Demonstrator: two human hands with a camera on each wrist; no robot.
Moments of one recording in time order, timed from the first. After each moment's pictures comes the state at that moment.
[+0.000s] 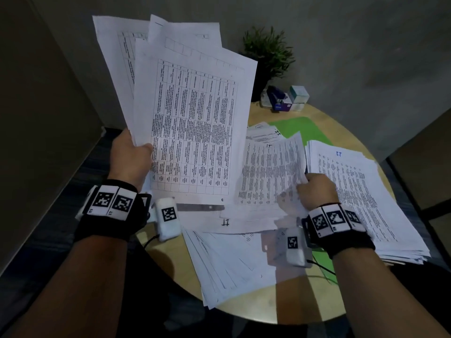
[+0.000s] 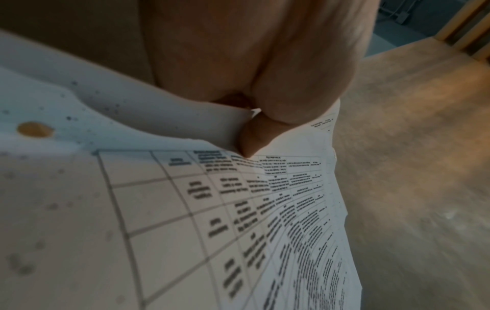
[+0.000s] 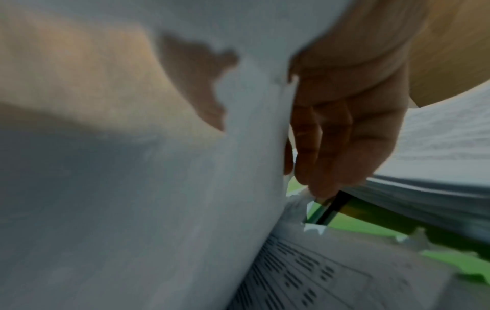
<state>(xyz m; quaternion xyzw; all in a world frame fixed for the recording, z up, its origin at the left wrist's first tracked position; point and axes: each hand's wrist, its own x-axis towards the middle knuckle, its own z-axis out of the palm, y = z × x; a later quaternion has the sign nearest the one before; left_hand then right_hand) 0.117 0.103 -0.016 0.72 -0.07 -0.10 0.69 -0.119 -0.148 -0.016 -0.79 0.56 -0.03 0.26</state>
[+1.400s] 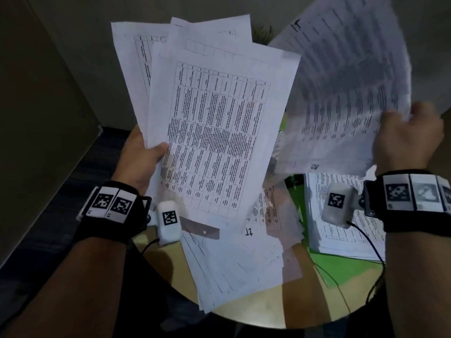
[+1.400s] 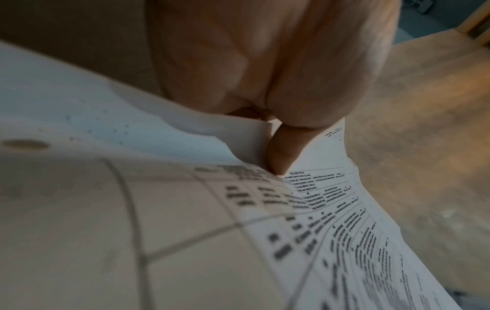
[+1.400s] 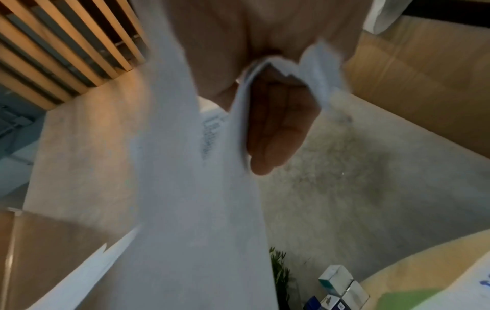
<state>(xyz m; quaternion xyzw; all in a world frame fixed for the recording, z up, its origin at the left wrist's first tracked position) 0.109 0.093 -0.018 0.66 -0.11 -0.21 0.71 -0.138 -0.191 0.099 -0.72 0.48 -0.46 0.19</state>
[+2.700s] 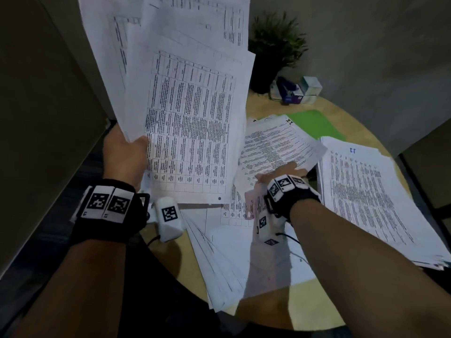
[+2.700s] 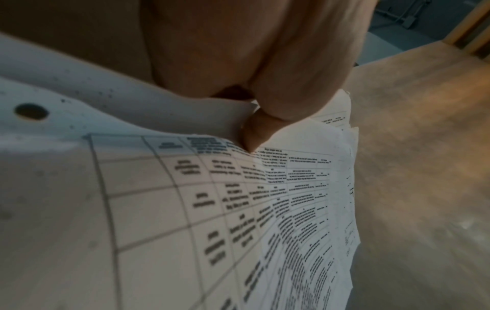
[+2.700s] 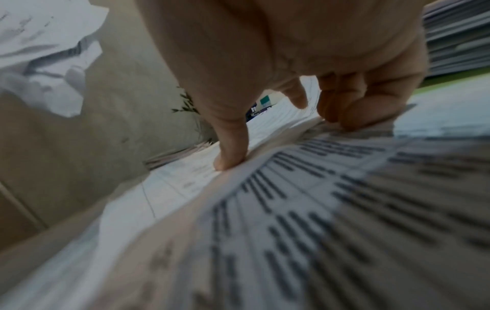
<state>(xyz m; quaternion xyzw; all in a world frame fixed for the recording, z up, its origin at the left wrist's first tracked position) 0.112 0.112 -0.010 0.71 -0.04 -0.07 0.70 -0.035 -0.136 -0.065 -0.78 0.58 0.07 0.23</state>
